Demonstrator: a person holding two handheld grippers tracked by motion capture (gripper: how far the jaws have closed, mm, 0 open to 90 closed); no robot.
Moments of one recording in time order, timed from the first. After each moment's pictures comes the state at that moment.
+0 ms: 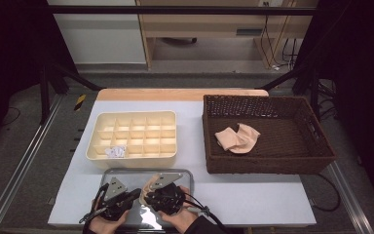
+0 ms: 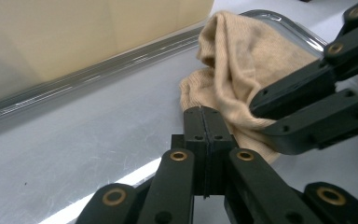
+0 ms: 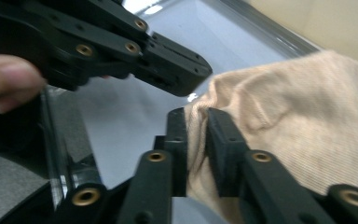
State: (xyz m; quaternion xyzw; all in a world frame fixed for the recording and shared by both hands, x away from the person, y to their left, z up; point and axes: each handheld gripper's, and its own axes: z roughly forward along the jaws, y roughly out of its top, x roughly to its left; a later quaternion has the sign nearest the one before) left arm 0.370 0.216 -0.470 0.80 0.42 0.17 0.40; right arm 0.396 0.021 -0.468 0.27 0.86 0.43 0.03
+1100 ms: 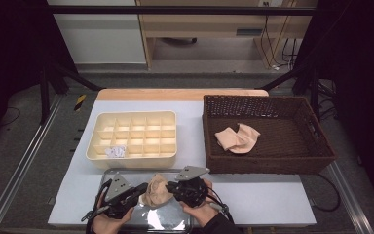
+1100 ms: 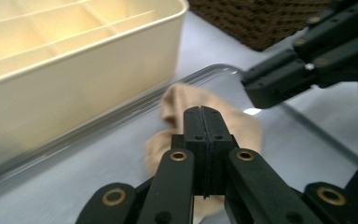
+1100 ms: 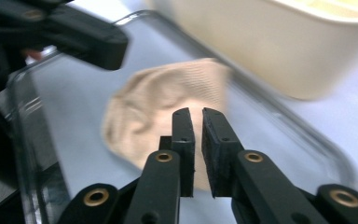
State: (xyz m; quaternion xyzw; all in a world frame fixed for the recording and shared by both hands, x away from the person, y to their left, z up) left arm 0.366 0.192 -0.435 0.80 0.38 0.18 0.44; right arm 0.406 -0.040 -0.449 0.31 0.84 0.45 0.08
